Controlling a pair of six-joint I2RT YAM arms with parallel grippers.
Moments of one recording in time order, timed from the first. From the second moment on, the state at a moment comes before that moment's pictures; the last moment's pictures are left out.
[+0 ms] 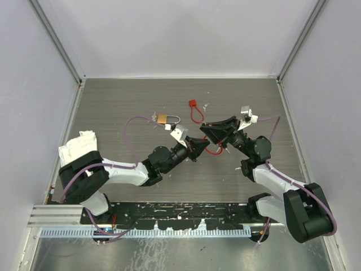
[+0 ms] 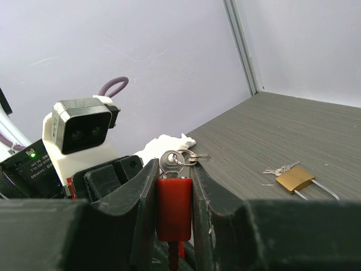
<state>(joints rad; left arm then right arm) -1.08 1.59 0.67 1.11 -0.18 -0.38 0.30 1.12 0.33 1.28 -0.68 0.74</state>
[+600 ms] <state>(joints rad) -1.07 1.59 0.66 1.11 -0.11 -0.41 0.30 1.12 0.33 1.27 -0.69 0.73</state>
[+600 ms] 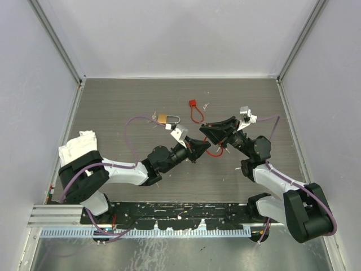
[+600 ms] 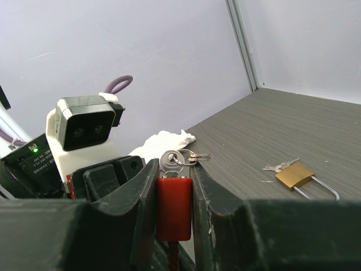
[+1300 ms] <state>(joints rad) -1.07 1.65 0.72 1.13 -0.02 -0.65 0.30 1.11 0.34 1.25 -0.71 0.71</state>
